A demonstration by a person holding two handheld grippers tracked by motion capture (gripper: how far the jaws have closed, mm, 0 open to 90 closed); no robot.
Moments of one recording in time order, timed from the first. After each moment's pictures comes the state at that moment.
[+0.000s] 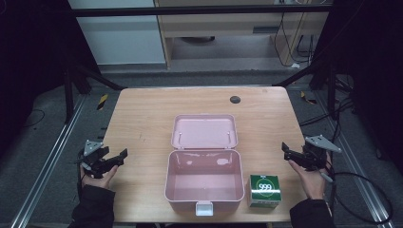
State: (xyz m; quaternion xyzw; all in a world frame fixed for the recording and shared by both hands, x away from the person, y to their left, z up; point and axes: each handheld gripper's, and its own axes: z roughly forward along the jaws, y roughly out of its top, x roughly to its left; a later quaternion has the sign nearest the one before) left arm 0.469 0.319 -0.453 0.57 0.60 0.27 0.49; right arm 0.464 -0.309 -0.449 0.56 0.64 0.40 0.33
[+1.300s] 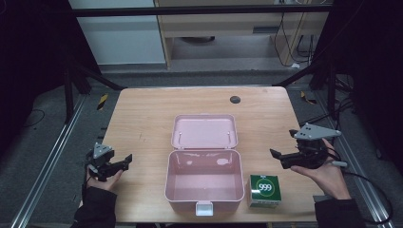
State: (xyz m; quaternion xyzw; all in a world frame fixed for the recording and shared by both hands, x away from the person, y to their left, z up) left arm 0.467 0.307 -0.468 0.62 0.58 0.27 0.45; right arm 0.440 -0.267 -0.353 0.35 0.81 0.40 0.25
